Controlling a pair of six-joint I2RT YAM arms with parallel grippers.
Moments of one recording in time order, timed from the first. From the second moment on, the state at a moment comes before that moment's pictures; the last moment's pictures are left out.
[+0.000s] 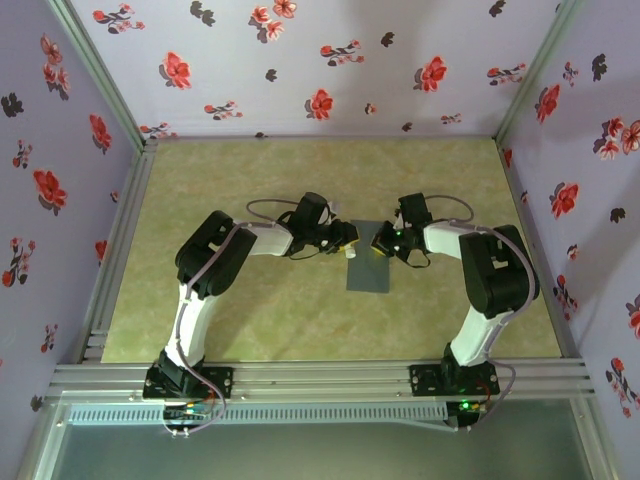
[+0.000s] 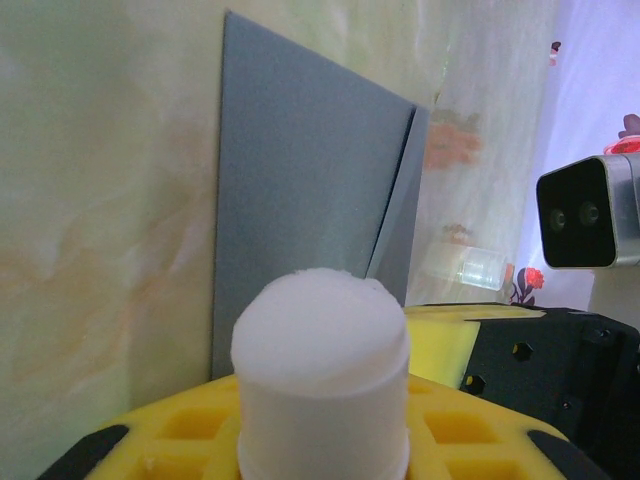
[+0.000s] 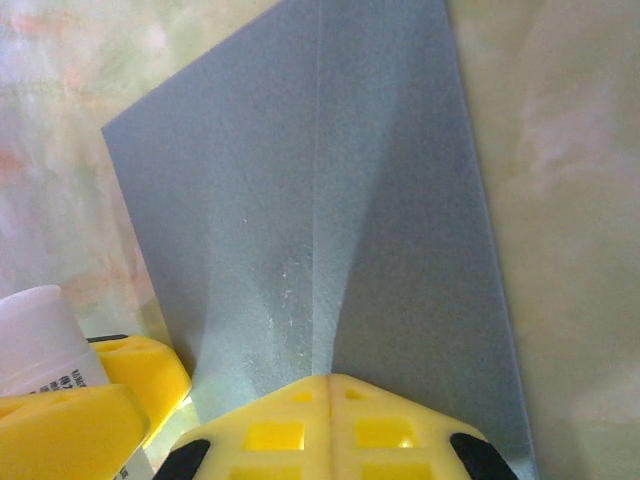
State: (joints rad) left arm -0.71 2.17 1.25 0.25 0.54 -1.07; right arm 0.27 1.77 0.88 -0.18 -0.43 0.76
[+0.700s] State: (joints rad) left arm -0.71 2.17 1.25 0.25 0.54 -1.07; right arm 0.27 1.78 0.84 -0.11 -0.42 0.69
